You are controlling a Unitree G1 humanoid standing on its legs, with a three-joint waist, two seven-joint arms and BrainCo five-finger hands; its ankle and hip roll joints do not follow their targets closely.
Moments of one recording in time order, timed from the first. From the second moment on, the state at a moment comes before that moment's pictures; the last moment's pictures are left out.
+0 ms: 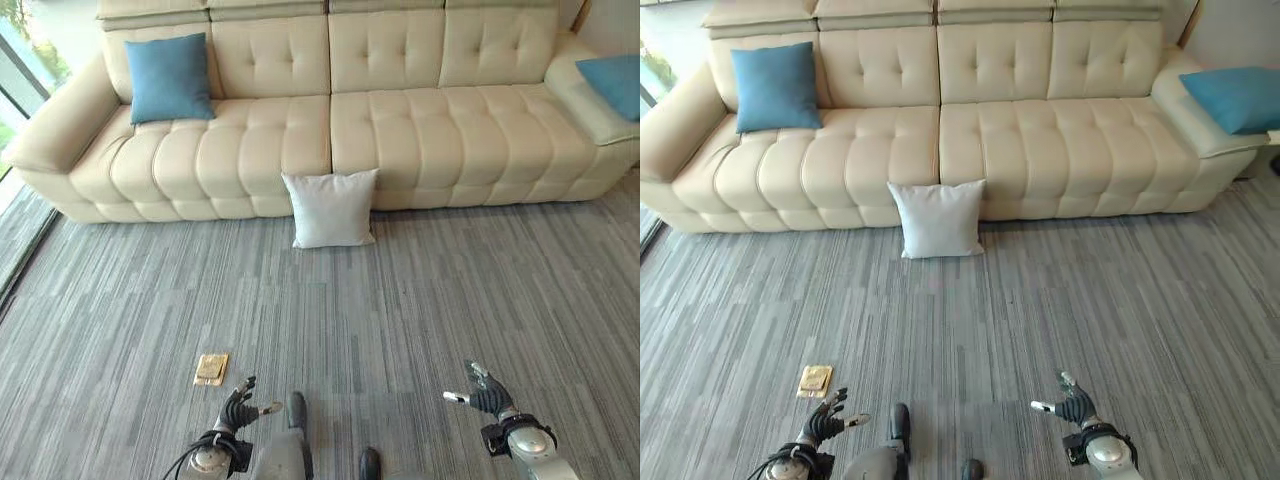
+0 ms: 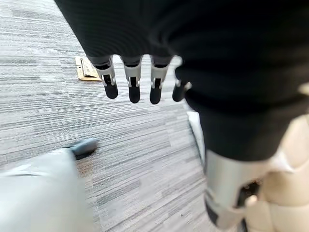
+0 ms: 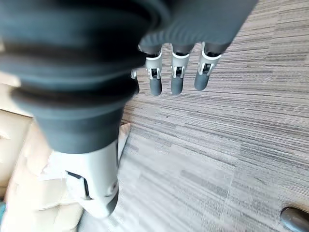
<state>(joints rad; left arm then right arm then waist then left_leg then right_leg) 0.08 0.30 -0.23 0.87 -0.14 -0.21 0.08 0.07 -0.43 0.23 0.72 0.14 -0.15 -0.04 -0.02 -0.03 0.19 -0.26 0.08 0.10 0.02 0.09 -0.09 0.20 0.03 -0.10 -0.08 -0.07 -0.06</state>
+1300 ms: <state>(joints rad) 0.06 0.27 -0.23 0.86 -0.14 -0.21 0.08 0.06 -0.46 0.21 0.67 0.14 -0.15 -0.04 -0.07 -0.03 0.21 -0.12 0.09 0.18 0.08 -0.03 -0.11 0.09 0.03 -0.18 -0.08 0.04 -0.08</state>
